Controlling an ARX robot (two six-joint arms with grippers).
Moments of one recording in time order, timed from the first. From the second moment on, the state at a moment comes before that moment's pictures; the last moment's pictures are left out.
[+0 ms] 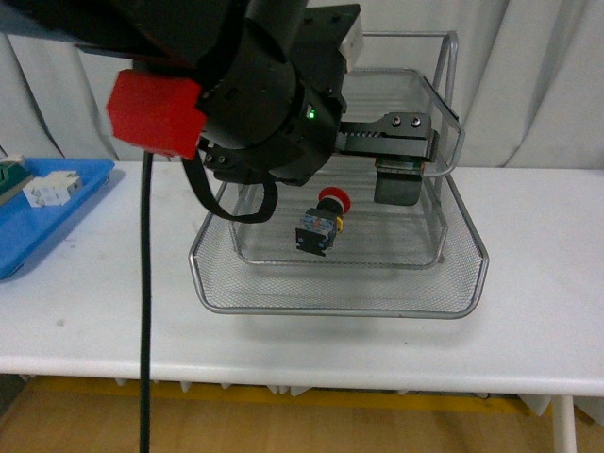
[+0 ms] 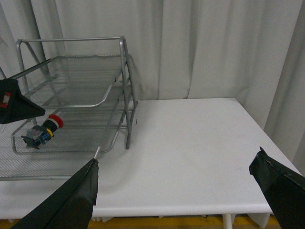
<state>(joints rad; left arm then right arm) -0.52 1.89 1.24 0.02 -0.03 -0.13 0.00 0.00 0.01 0.00 0.00 0.00</state>
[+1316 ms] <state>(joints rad) 0.00 0.50 0.06 0.43 0.00 -0.01 0.00 0.00 0.01 0.00 0.00 0.00</state>
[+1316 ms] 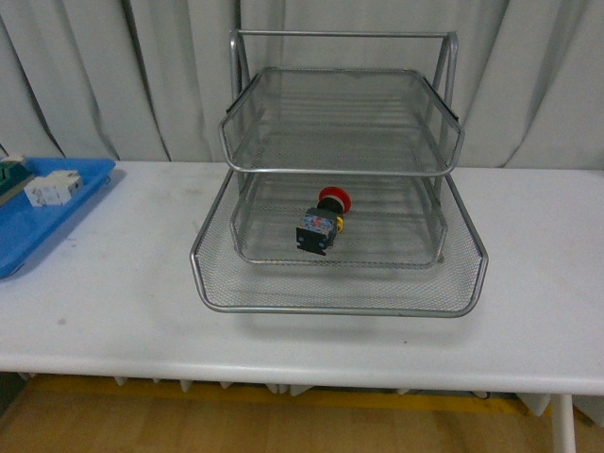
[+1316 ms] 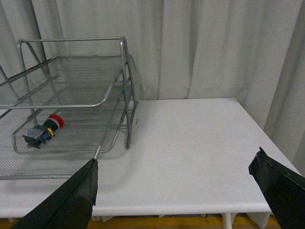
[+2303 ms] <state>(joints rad) 0.00 0.20 0.01 0.20 0.00 -0.01 0.00 0.00 0.01 0.00 0.00 0.00</state>
